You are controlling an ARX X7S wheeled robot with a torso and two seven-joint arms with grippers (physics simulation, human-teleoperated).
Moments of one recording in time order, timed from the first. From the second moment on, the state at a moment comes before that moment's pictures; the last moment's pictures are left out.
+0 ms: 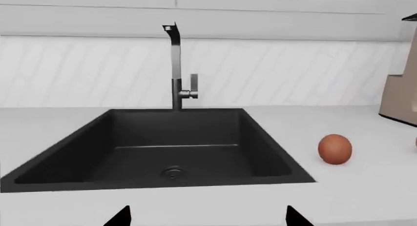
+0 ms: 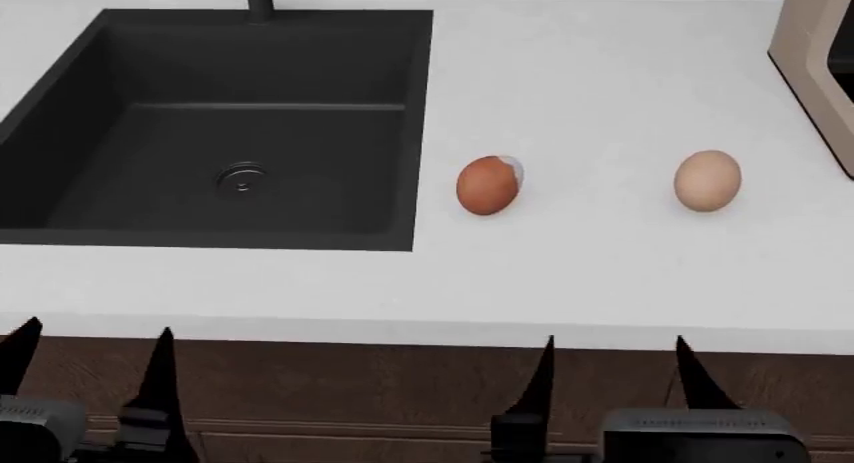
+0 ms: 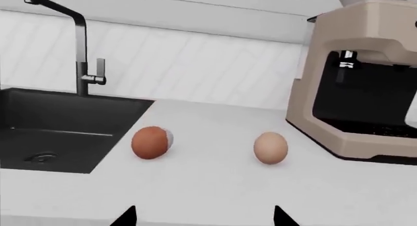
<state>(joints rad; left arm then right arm) -0.10 -0.20 0.06 0.47 -0.24 -0.42 -0.10 0.12 0.19 -0.08 -0.37 0.08 0.36 0.15</state>
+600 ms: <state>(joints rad) -0.64 -0.31 -0.07 0.57 -0.52 -1.08 -0.12 0.59 0.31 0.01 -0.49 0.22 0.91 0.08</state>
